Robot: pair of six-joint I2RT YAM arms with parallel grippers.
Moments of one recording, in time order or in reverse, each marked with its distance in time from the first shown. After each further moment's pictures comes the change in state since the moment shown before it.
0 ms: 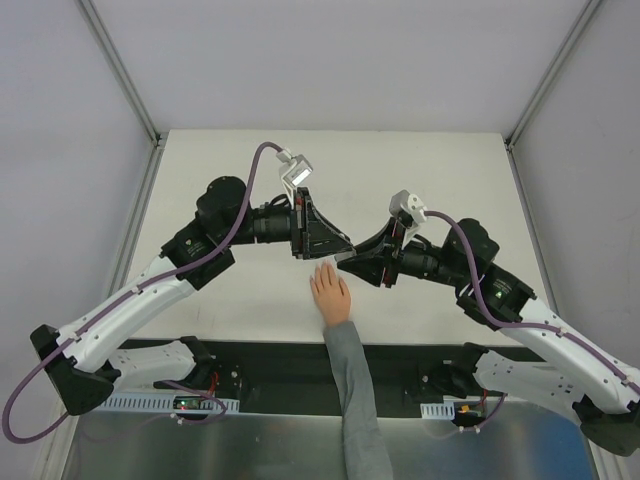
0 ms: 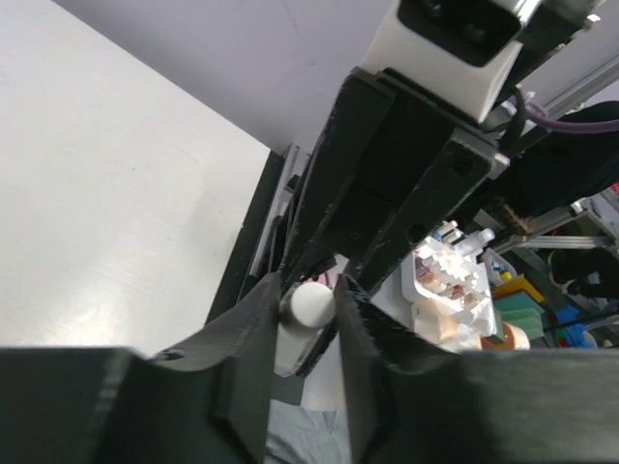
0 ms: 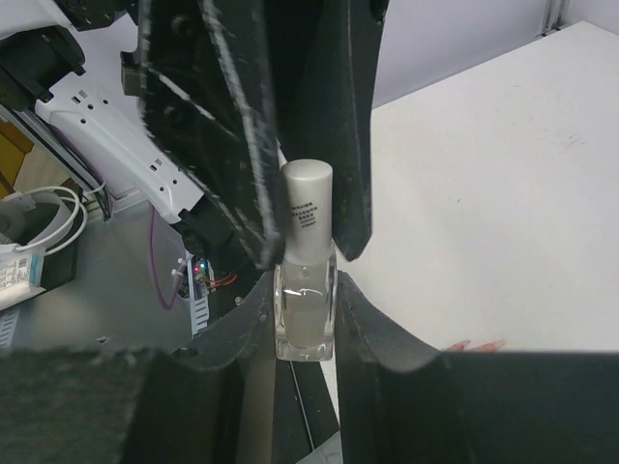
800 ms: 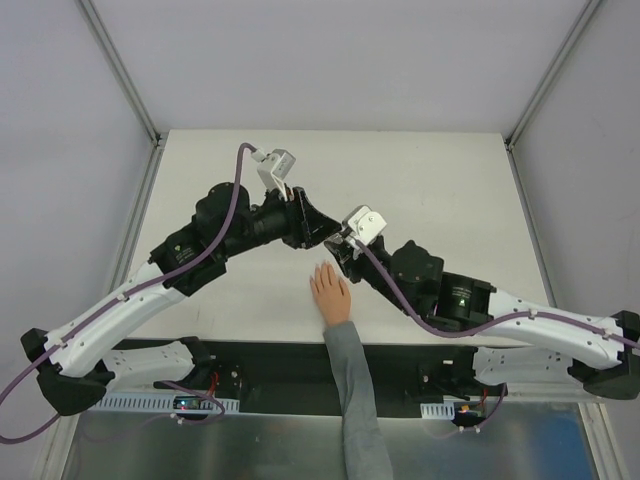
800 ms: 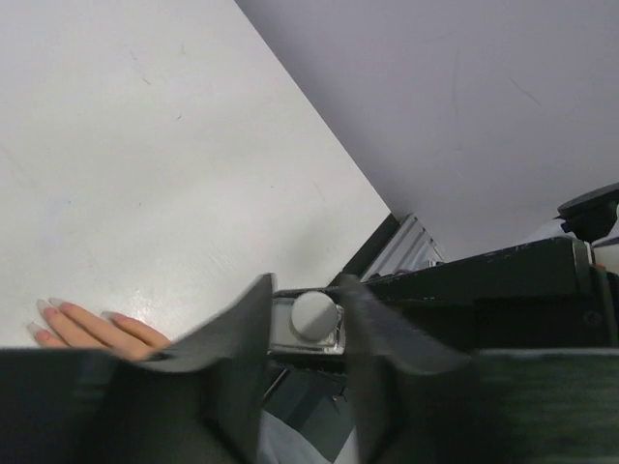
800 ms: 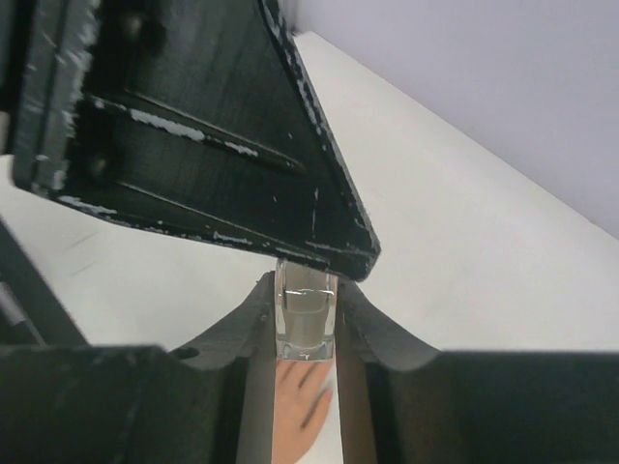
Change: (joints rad) left arm -0.072 -0.031 0.050 -0.225 -0.524 0.000; right arm 0.451 0.213 0.117 -0.009 1.025 -0.348
